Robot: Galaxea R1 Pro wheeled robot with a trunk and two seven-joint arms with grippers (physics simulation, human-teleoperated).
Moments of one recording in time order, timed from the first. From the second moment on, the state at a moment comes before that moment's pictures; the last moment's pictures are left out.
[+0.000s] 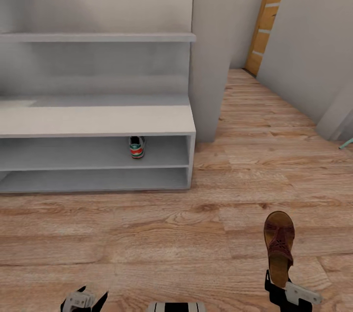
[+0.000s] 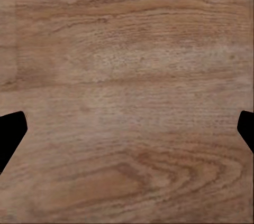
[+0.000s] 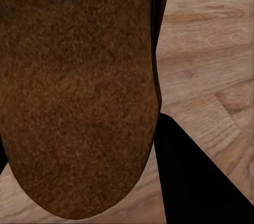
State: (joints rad) left arm -0.08 0.15 0.24 -0.72 0.04 -0.29 -0.56; right arm -0.05 0.01 -0.25 -0.88 0.08 -0.38 -0.25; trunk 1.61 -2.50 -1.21
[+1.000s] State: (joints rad) left arm -0.05 0.16 0.27 -0.67 0.04 -0.30 -0.58; right arm -0.05 0.01 -0.25 -0.85 0.07 -0.38 -0.26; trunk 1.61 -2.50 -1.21
